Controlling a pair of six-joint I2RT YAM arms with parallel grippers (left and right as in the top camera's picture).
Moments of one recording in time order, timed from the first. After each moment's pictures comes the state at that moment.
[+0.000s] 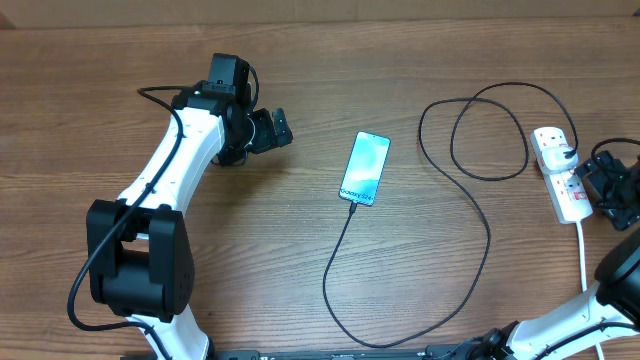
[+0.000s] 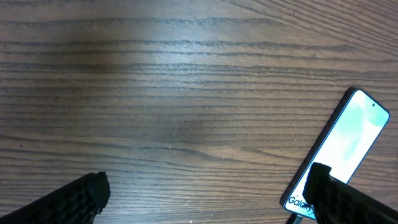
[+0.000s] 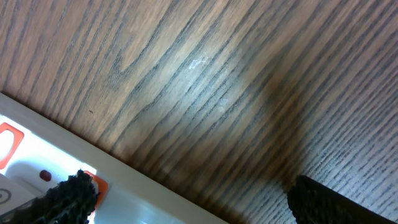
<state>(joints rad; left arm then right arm) -0.18 1.90 1.47 -0.84 0.20 -0.46 -0.74 1.96 1.27 -0.57 -0.12 0.28</state>
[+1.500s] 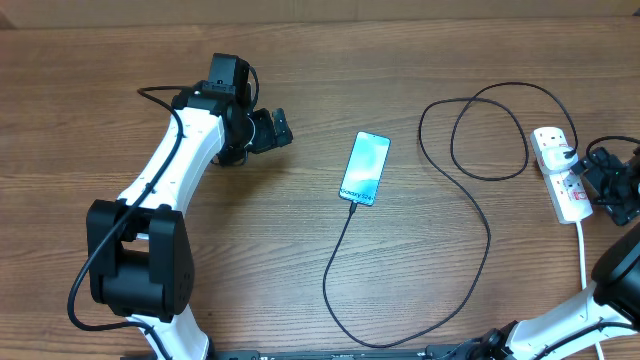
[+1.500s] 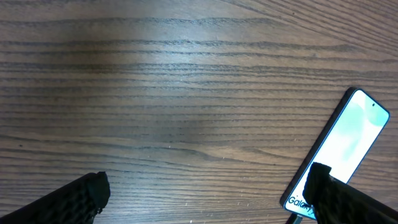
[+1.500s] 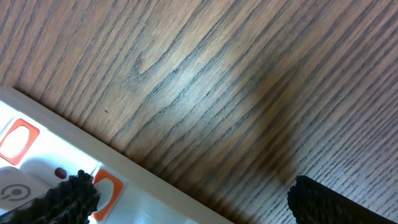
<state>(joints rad) -0.18 1.90 1.47 -0.84 0.20 -0.46 -0.71 1.95 1.27 -0.57 -0.09 0.25</state>
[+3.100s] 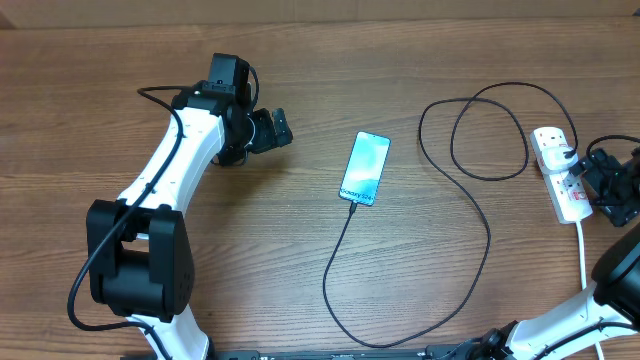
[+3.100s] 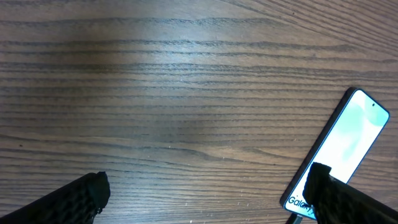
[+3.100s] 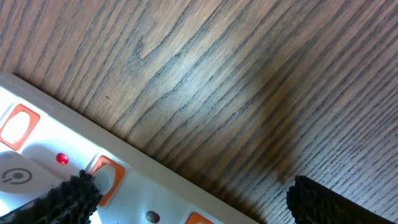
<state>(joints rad) -0.18 1.90 1.47 -0.84 0.20 -0.46 -0.71 1.96 1.28 -0.61 -0.11 0.25</state>
